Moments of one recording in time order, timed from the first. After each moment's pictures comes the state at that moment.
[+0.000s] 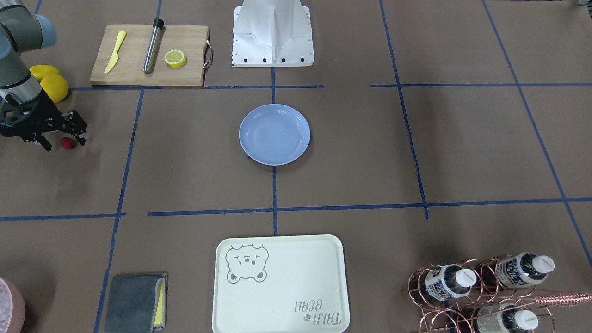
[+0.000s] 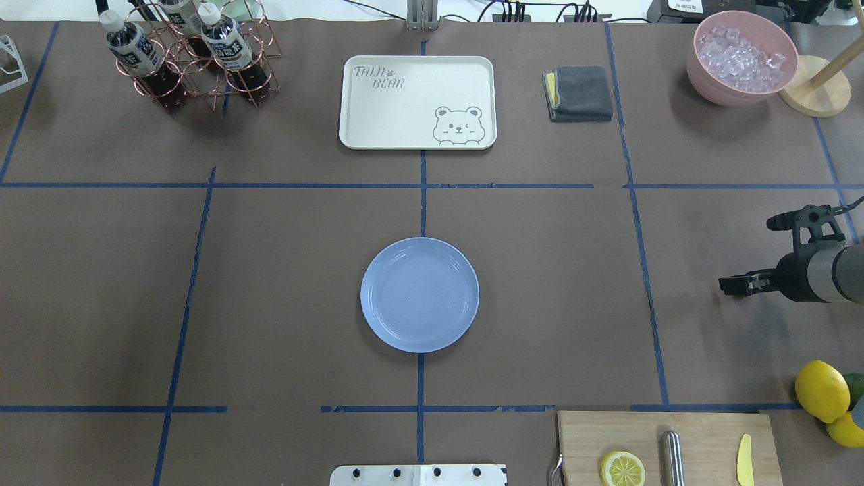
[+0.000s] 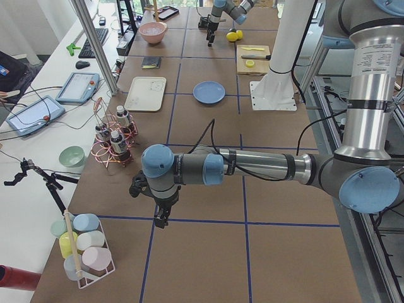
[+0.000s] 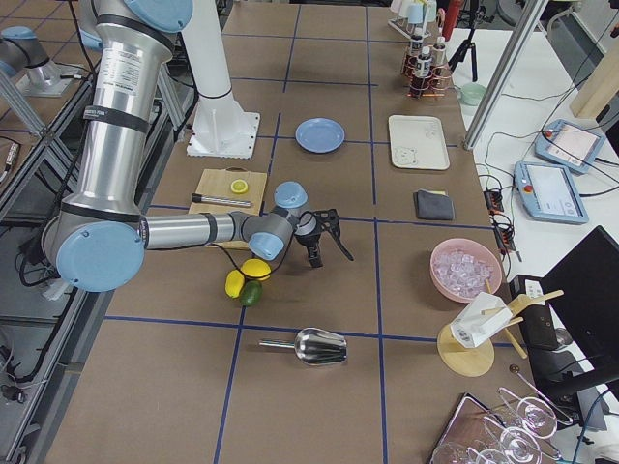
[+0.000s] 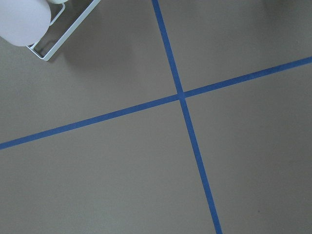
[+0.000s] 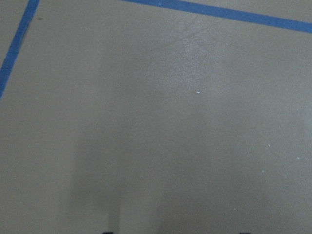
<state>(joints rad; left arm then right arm) -1.62 -1.60 -1.62 -1.49 -2.33 0.31 0.73 -1.80 1.74 -0.71 1.84 0.88</state>
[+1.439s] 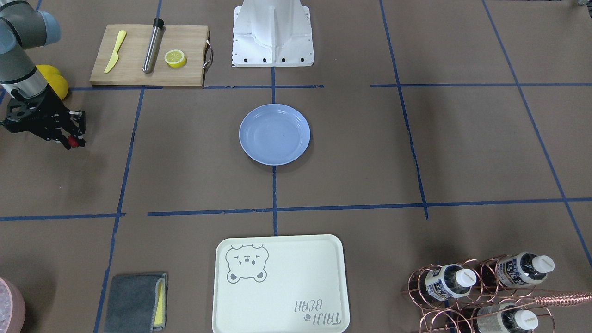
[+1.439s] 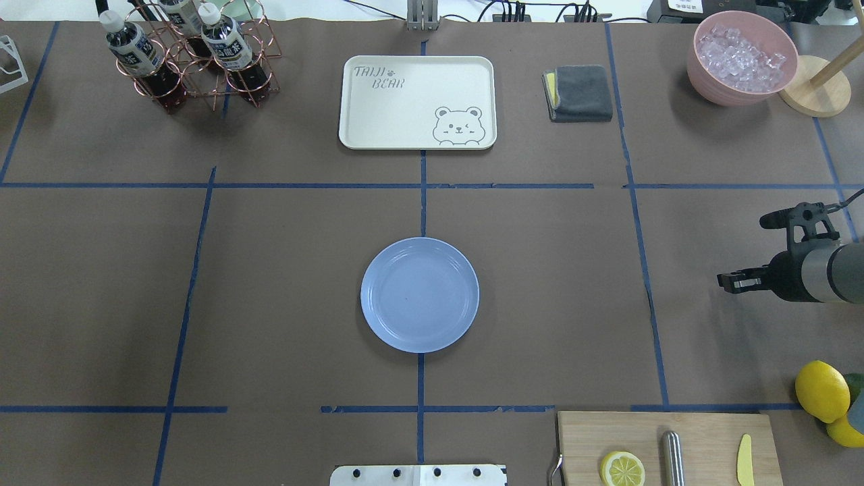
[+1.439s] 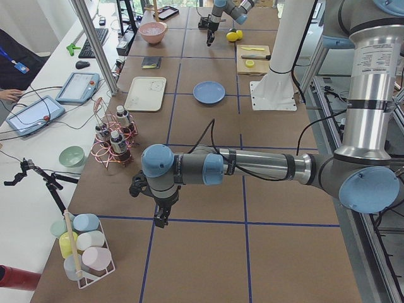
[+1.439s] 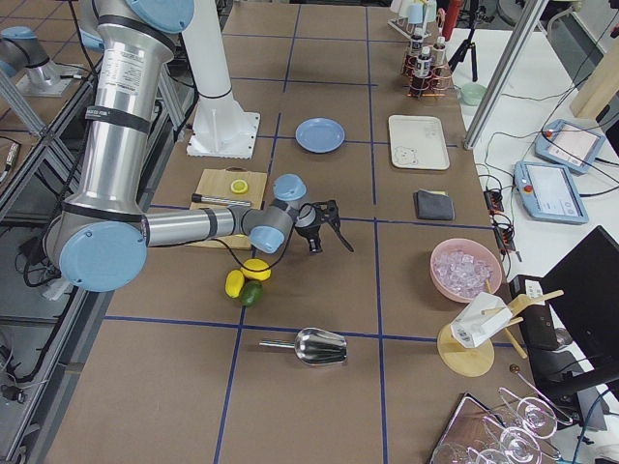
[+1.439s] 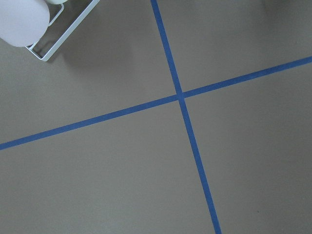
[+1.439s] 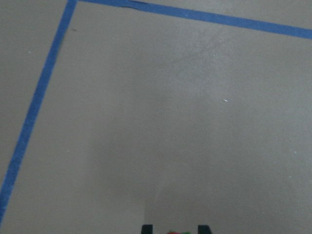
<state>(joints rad) -1.62 -1.60 -1.62 -1.49 -2.33 0.31 0.72 -1.80 1.81 -0.72 1.85 0.92</state>
